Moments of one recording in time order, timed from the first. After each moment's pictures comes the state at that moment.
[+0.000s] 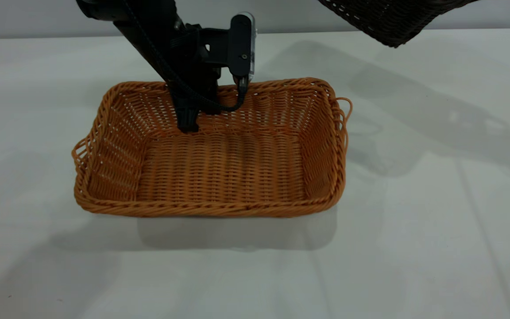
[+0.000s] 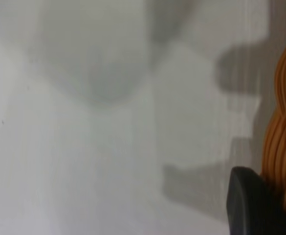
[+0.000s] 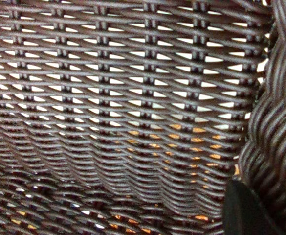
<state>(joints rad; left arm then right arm) -0.47 2.38 -1.45 -0.17 0.11 1.34 -0.08 2.00 -1.32 0.94 0.89 -0.18</state>
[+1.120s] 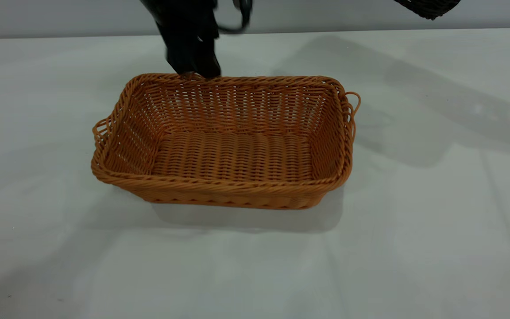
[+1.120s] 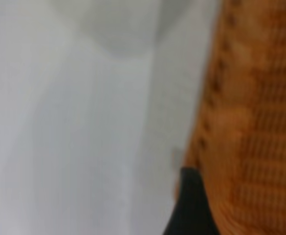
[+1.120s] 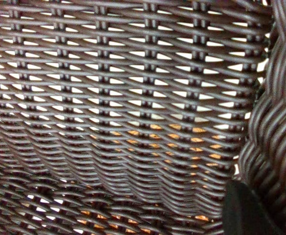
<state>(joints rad) -0.48 2.11 -1.45 -0.14 0.41 1.18 -0.17 2.00 -1.42 0.89 1.00 -0.18</state>
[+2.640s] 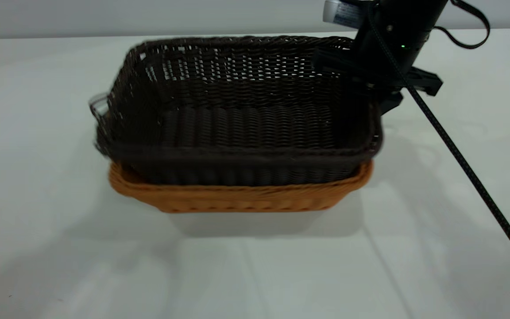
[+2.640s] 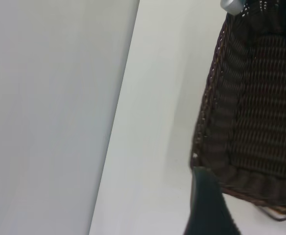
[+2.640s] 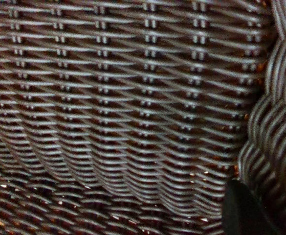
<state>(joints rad) -0.48 1.36 -1.44 -0.14 0.84 1.03 0.33 2.26 -1.44 0.44 0.84 -0.05</state>
